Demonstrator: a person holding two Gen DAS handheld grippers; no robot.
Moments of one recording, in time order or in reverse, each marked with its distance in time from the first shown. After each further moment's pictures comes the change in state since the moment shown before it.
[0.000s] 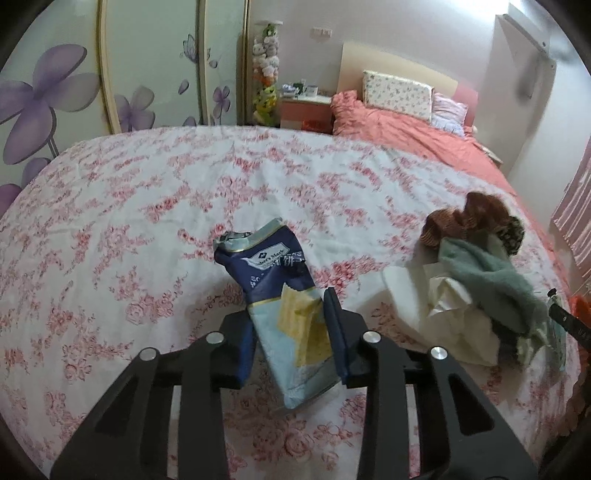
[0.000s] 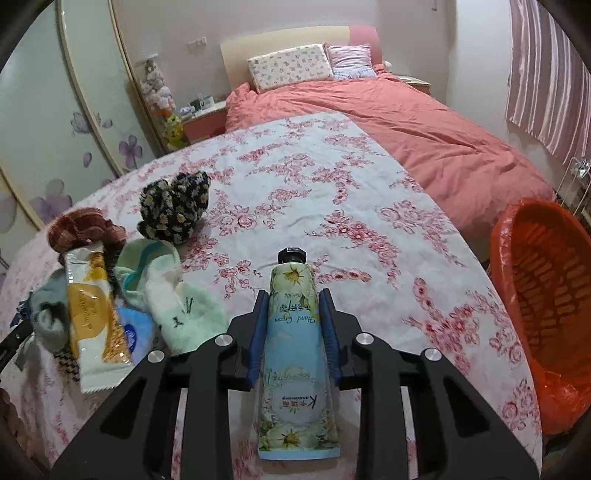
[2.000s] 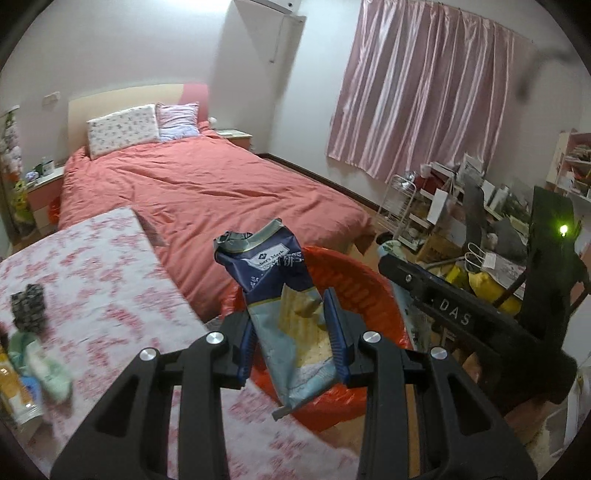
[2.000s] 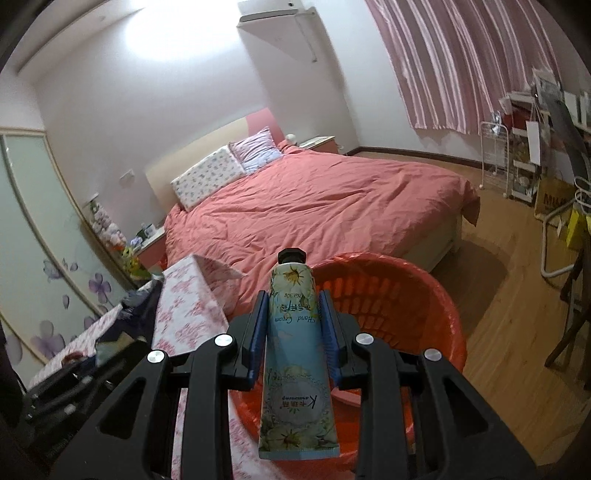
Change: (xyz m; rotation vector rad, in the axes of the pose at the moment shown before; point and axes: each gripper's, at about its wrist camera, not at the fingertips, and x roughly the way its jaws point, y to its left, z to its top) left arm -0.118 -0.442 -0.079 0.563 -0.051 -0.774; right arm -0.134 -0.228 -0.003 0.362 -0.345 -0.088
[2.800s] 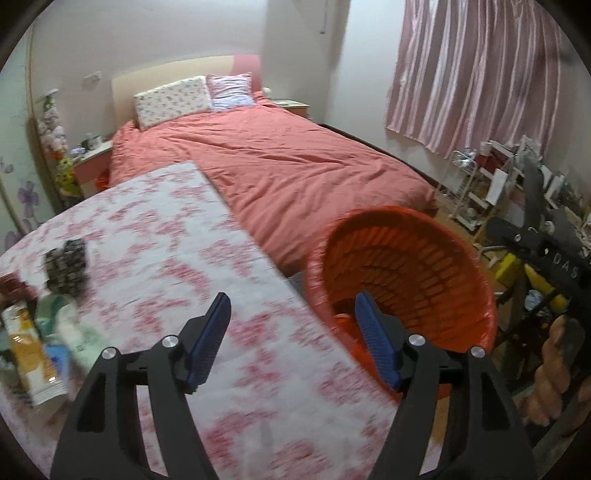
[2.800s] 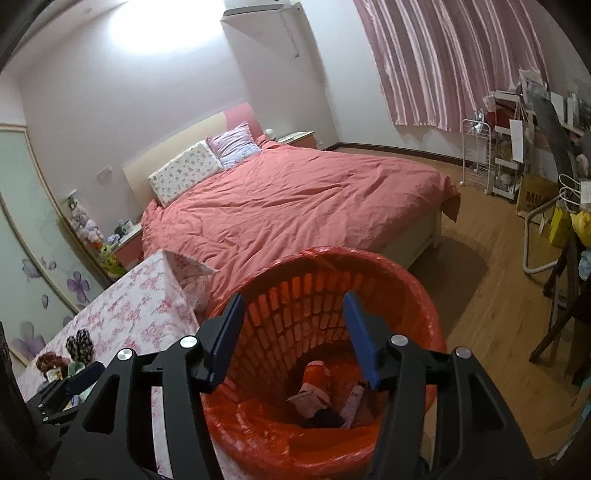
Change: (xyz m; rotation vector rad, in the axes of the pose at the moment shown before) left arm 0.012 0.063 -0.033 -0.053 0.107 0.254; right arm 0.010 -0.009 -0.004 -0.016 0.020 -0.087
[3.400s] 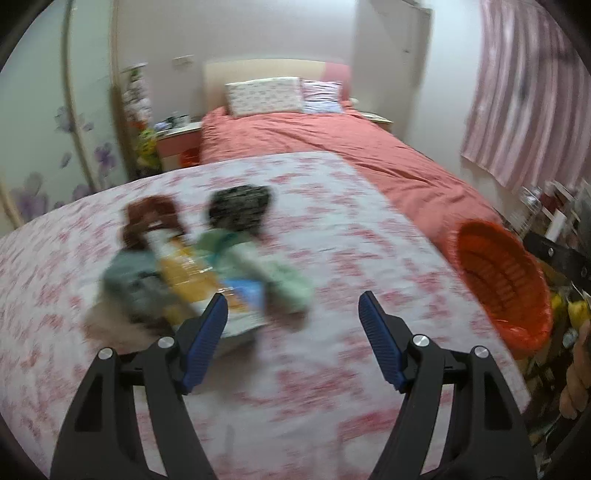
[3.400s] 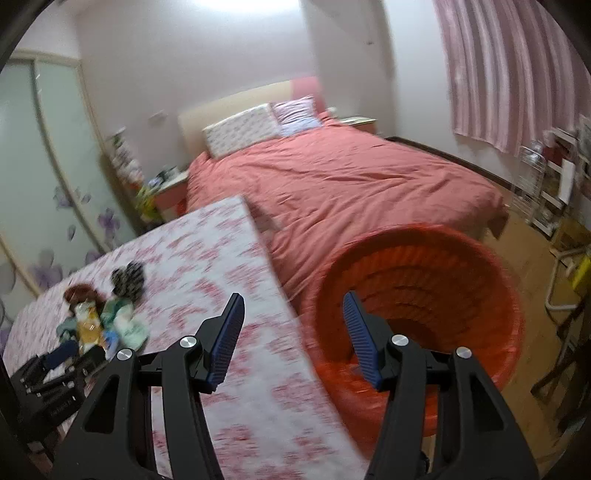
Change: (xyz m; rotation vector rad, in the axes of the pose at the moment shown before) left arm -0.082 0.147 -0.063 -0.199 -0.031 0.260; right arm -0.011 0.108 -0.041 -0.230 0.101 0.124
